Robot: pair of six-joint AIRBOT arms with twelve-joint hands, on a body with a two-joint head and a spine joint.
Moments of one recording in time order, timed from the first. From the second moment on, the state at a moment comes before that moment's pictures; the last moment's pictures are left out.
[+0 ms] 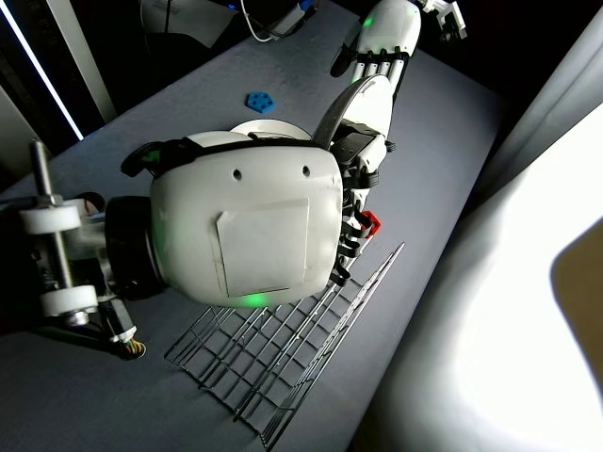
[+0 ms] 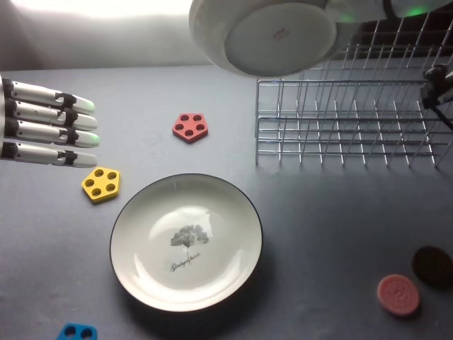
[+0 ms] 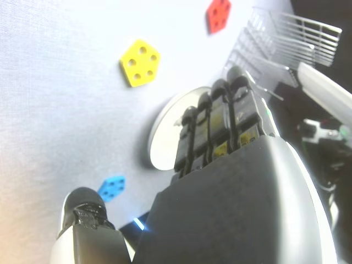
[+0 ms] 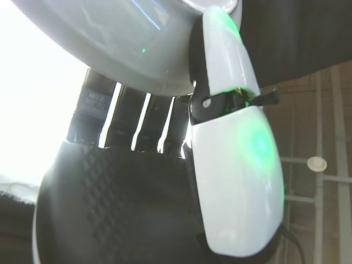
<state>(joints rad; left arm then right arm) 0.61 -0.66 1.79 1.32 -1.23 0.48 -0.04 -1.09 1.44 -0.60 0.59 0.77</state>
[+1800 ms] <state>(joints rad) 0.61 -0.66 1.79 1.33 -1.24 0.49 -0.17 -1.08 1.57 -0.56 0.61 0.95</state>
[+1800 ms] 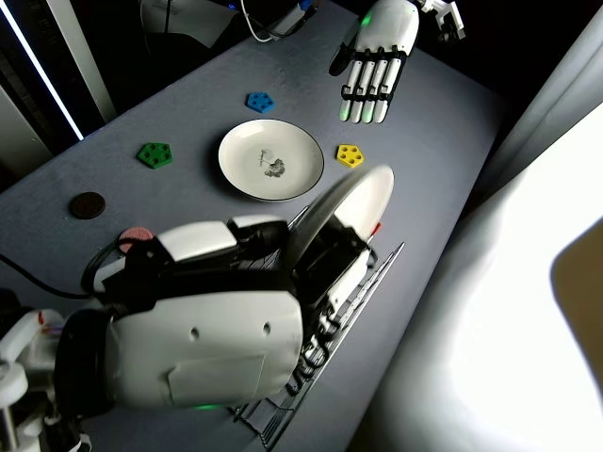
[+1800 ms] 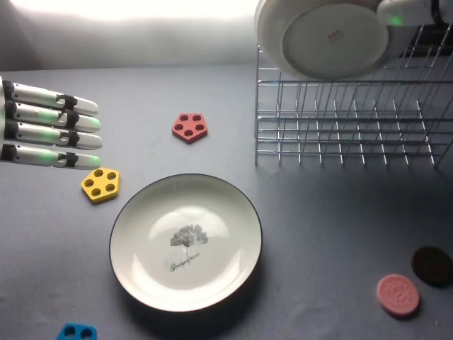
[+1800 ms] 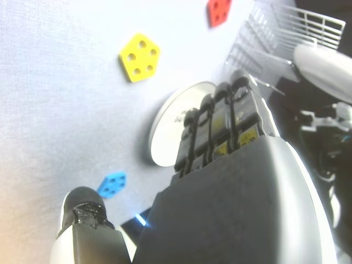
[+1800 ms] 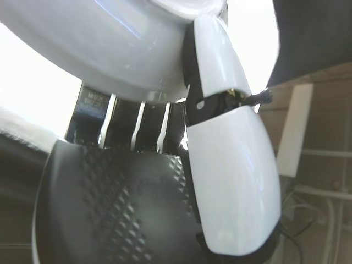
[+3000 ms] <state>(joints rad) 0.61 -0.66 1.79 1.33 -1.25 0.49 -0.28 -1.10 1.69 -0.58 0.71 1.04</state>
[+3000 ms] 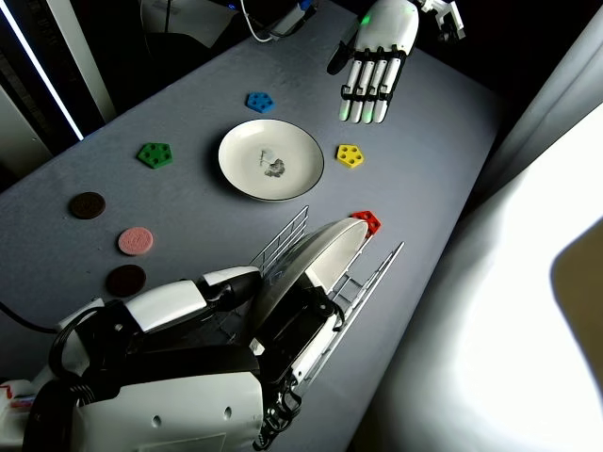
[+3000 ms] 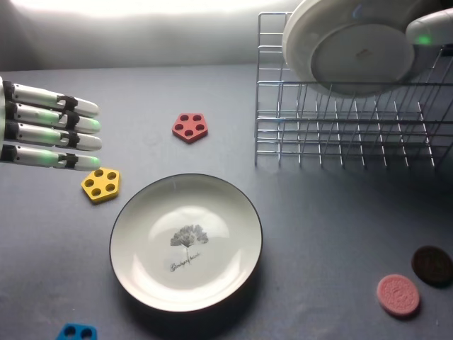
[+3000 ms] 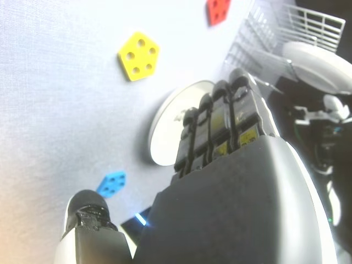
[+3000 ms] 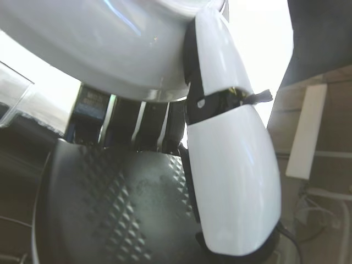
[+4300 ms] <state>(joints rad) 0.61 -0.66 1.79 1.33 -1.26 0.49 -0.35 -1.13 1.75 -0.55 0.74 1.05</state>
